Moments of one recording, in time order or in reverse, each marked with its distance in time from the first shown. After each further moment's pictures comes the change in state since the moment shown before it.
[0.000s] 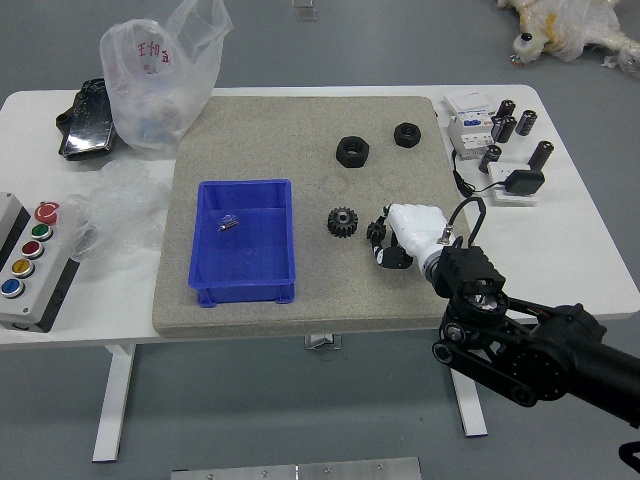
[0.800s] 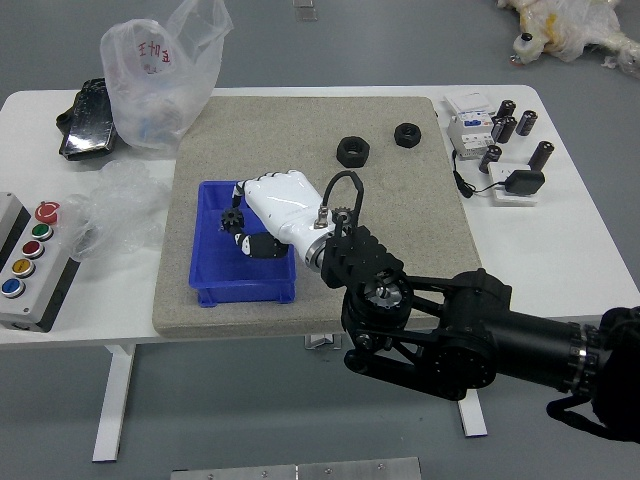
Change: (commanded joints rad) left arm -0.001 -0.001 -0.016 -0.005 0.023 -0.010 0.011; right arm 0.196 0.210 -0.174 0.044 -0.062 -0.014 0.020
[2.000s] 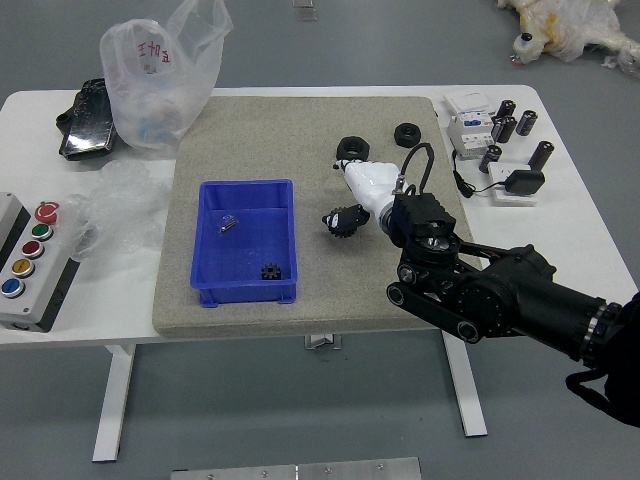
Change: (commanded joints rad) left arm -0.005 0.002 -0.003 0.000 0.008 -0.004 -0.002; right arm 0.043 -0.049 0.036 -0.367 0.245 0.056 0.073
